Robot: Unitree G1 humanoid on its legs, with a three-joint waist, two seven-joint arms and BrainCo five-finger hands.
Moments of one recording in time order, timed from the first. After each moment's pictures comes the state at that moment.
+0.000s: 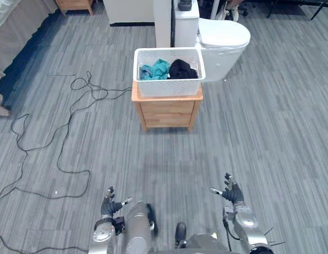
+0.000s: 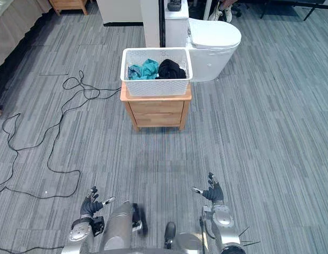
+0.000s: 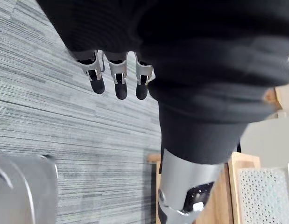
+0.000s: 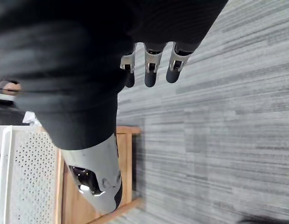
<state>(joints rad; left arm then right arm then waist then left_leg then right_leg) 0.18 0.12 0.05 0.68 -0.14 -0.20 0.17 0.07 -0.12 -0.02 0.65 0.10 -0.14 -0.13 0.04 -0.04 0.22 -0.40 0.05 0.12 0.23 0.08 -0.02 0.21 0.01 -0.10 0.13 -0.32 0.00</state>
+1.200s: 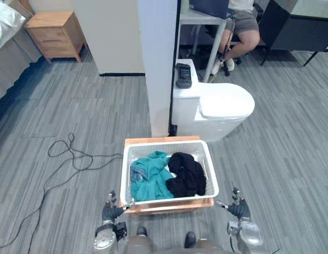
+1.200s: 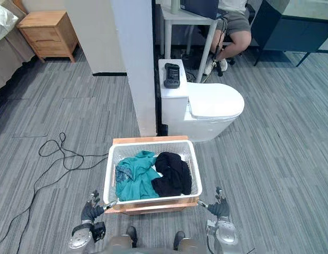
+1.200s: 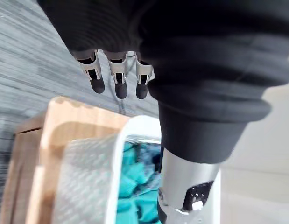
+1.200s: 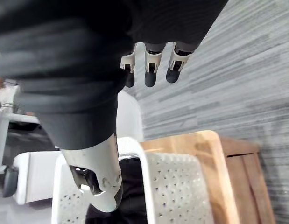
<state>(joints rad) 0.24 0.13 0.08 0.46 -0.15 -0.20 0.15 0.18 -0.09 -0.08 0.44 0.03 -0.13 -0.16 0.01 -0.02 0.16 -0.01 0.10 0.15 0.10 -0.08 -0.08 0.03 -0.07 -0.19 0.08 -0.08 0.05</state>
